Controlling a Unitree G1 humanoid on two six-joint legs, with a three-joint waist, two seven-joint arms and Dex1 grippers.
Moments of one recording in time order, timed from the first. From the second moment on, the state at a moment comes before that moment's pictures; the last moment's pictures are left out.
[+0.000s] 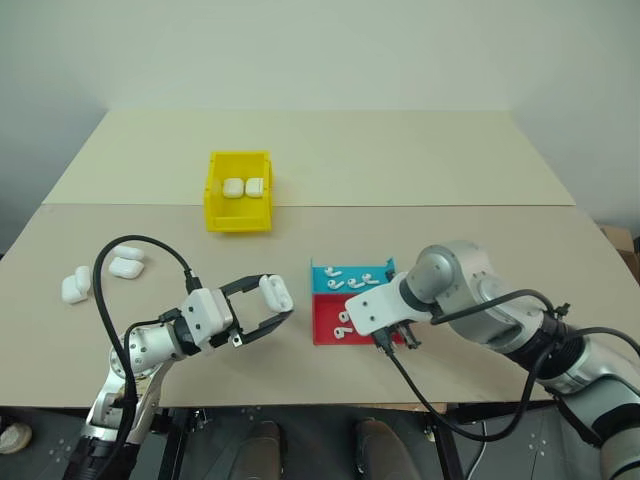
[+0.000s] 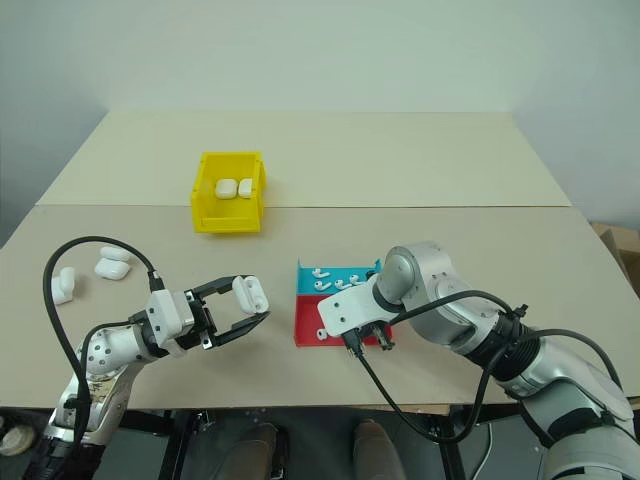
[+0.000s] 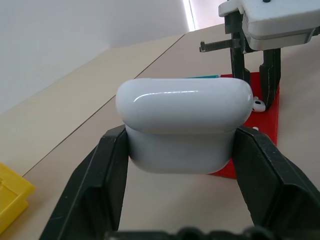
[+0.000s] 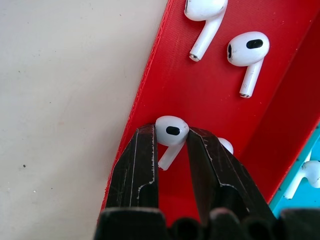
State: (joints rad) left arm -0.02 0.56 0.01 -0.20 -0.32 -0.21 -0.91; right arm -0.81 -0.76 0.75 -0.30 -0.38 0.57 1.48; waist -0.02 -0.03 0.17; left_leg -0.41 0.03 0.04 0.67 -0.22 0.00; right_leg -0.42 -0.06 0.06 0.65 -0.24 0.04
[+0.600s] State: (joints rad) left arm -0.18 0.57 0.02 -0.35 -0.58 0.03 -0.94; right arm -0.83 -0.82 0.11 -0.51 0.08 0.88 1.45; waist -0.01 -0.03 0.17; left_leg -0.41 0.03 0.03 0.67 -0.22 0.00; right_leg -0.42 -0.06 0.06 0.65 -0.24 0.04
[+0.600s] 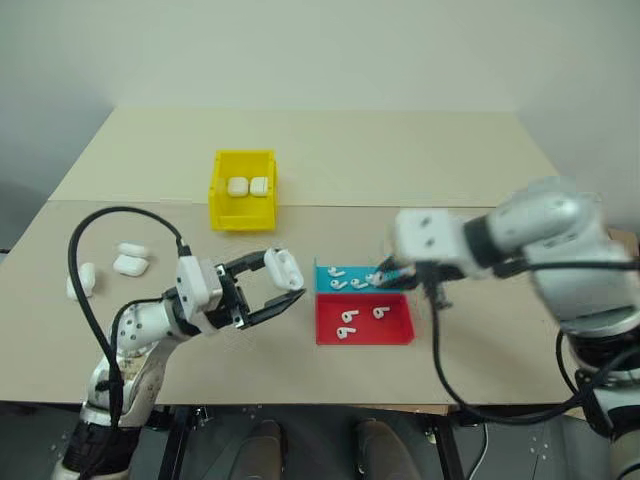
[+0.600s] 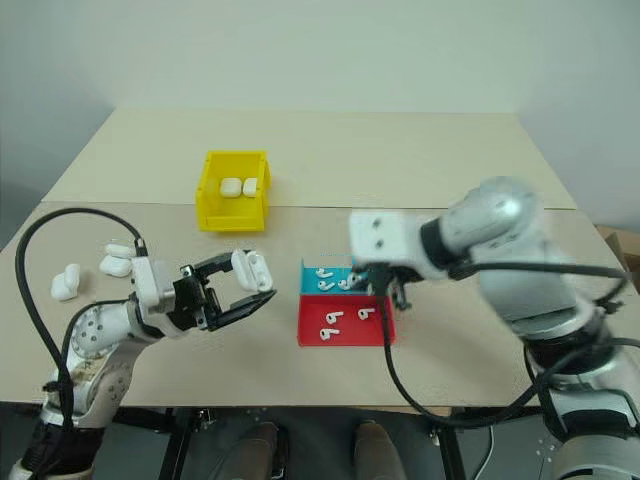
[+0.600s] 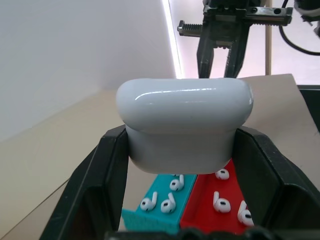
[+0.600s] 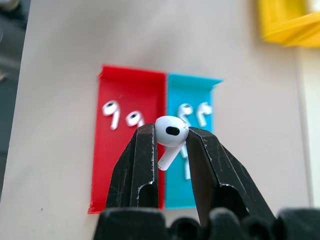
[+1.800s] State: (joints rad) left arm -0.33 0.58 0.00 -0.54 -0.71 0.27 -0.97; right arm -0.69 -0.37 -0.03 -0.30 0.61 0.20 1.23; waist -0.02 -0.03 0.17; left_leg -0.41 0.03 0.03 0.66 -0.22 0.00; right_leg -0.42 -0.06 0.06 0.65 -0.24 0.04
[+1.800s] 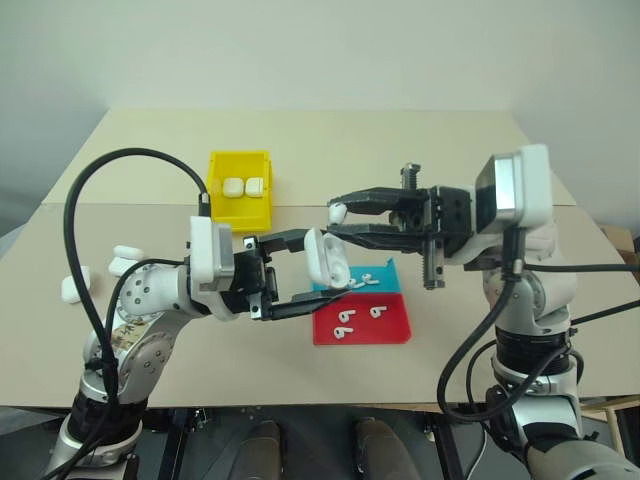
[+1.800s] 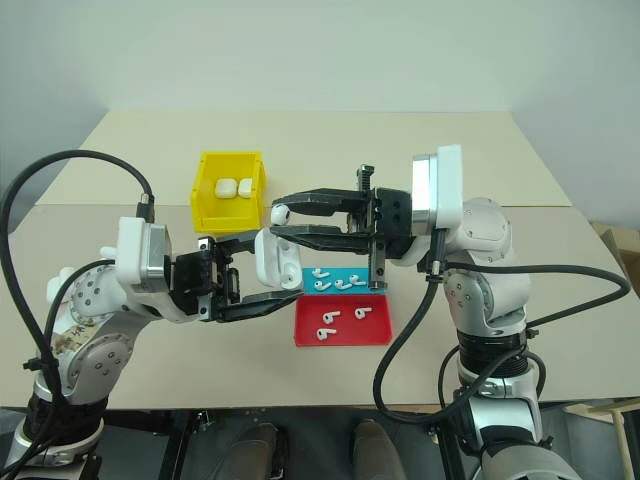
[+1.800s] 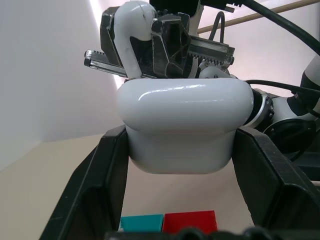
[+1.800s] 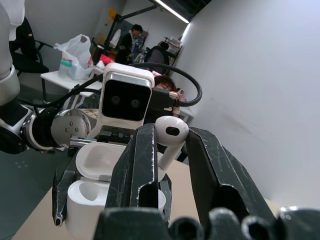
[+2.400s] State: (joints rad) left arm -0.32 0.58 0.00 -0.53 -0.70 0.27 -0.96; right arm -0.65 -0.40 0.03 -0.26 0.56 0.10 1.23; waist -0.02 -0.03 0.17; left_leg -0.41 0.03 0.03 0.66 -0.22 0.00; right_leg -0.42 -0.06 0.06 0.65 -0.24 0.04
